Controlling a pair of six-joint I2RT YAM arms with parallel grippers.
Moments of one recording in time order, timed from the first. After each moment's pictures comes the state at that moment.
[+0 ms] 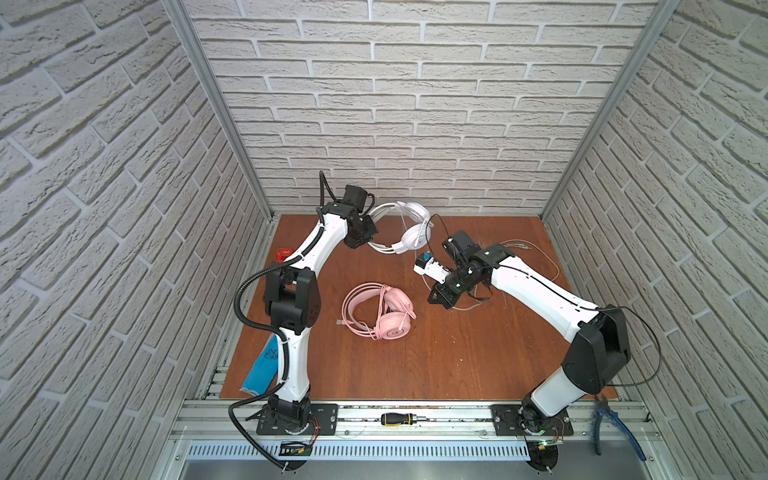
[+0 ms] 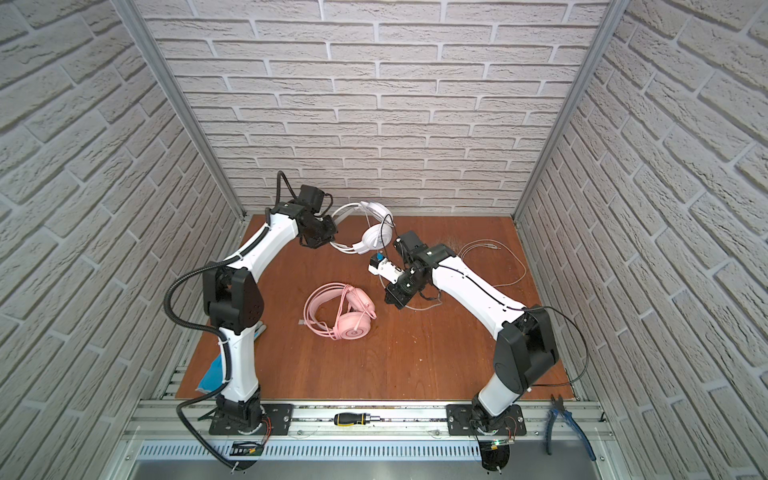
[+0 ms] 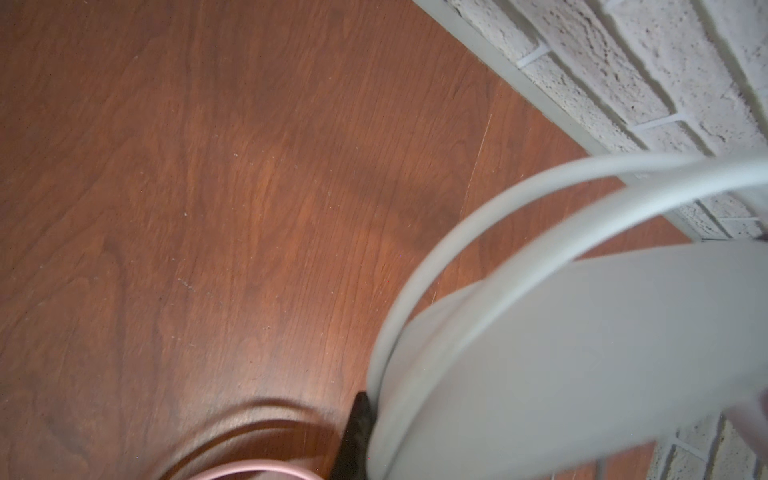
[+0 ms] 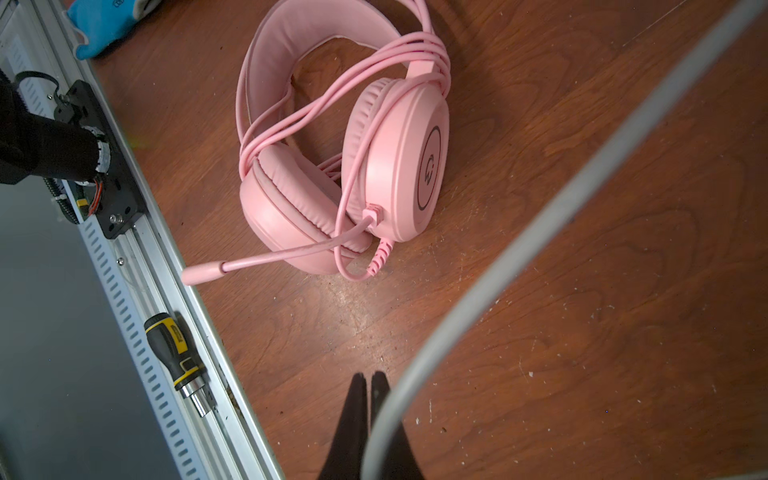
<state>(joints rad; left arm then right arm) -0.33 2.09 1.99 -0.93 0.10 -0.74 0.52 1.64 1.45 -1.06 -0.39 -0.27</state>
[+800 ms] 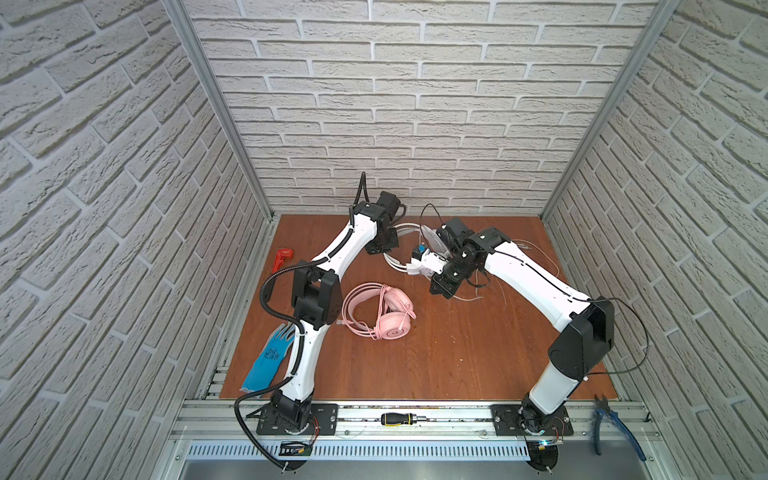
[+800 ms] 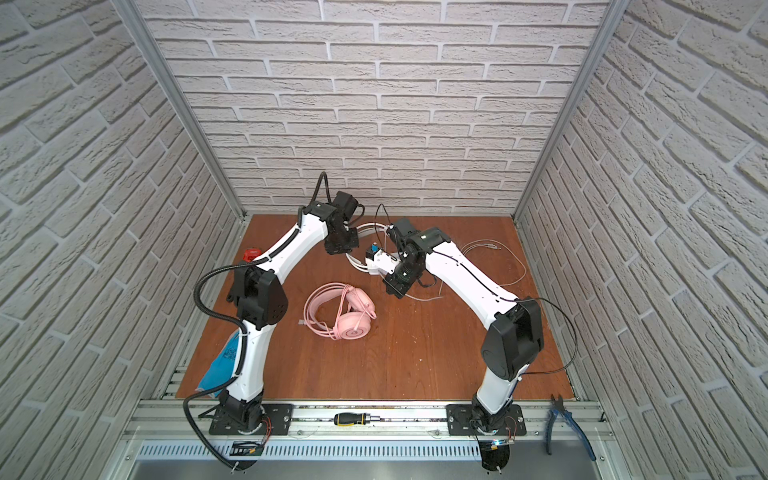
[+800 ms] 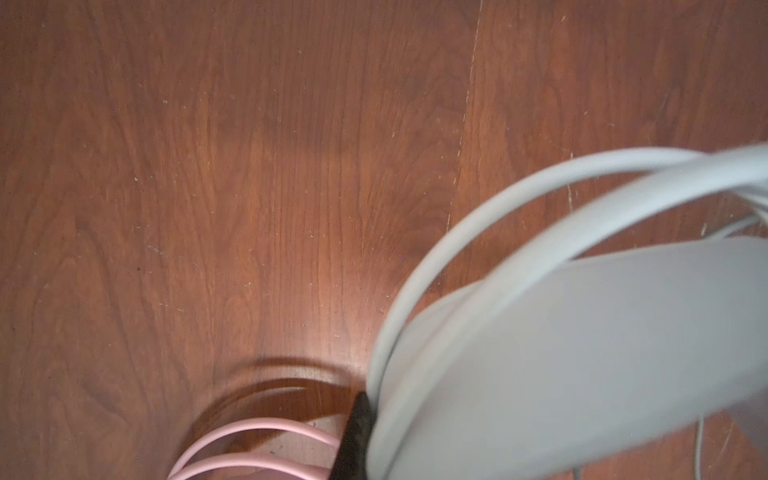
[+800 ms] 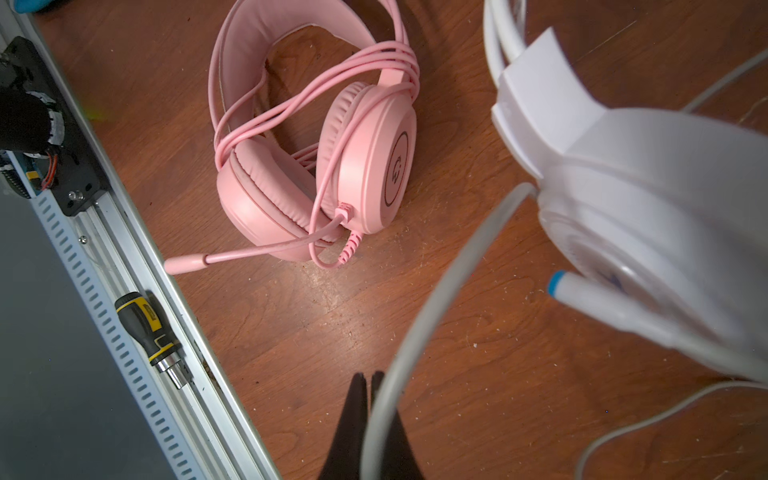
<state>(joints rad) -0.50 2.24 2.22 -1.19 -0.05 -0.58 0.51 1.73 1.67 -1.23 -0.27 -0.32</state>
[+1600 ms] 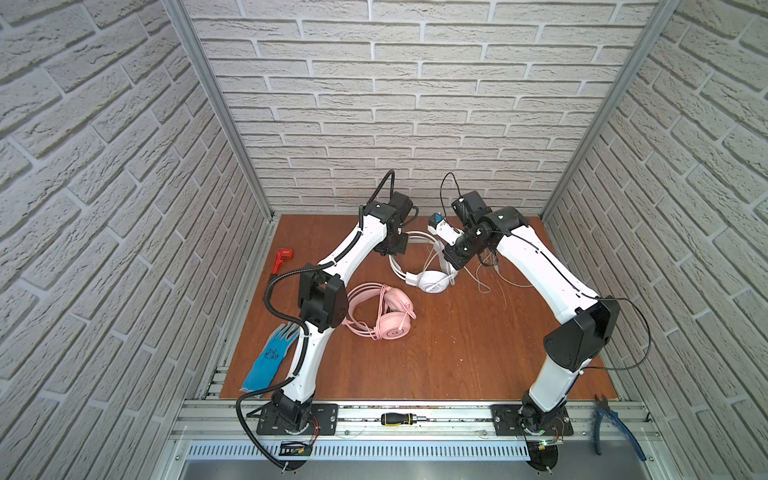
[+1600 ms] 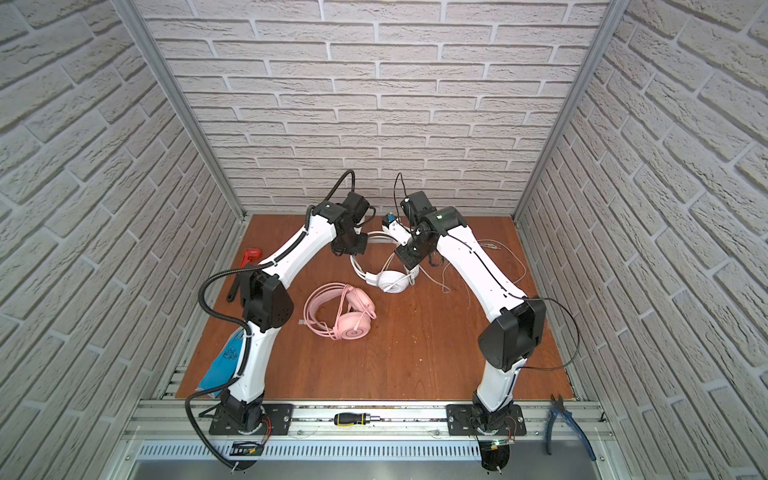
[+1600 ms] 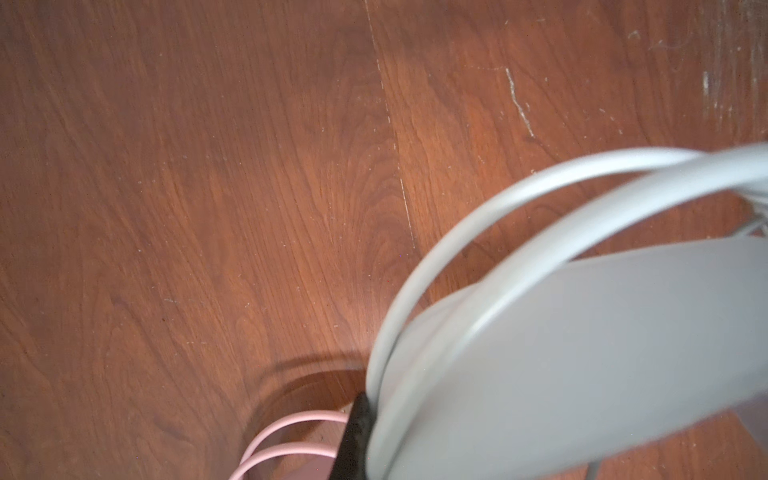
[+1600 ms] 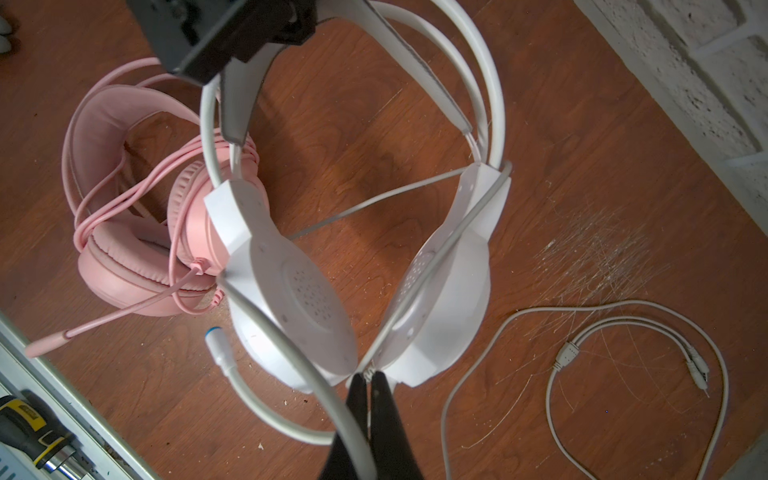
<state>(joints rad) -0.57 2.26 2.29 -1.25 -0.08 -0.26 0.39 1.80 1.90 -1.26 -0.07 -0.27</state>
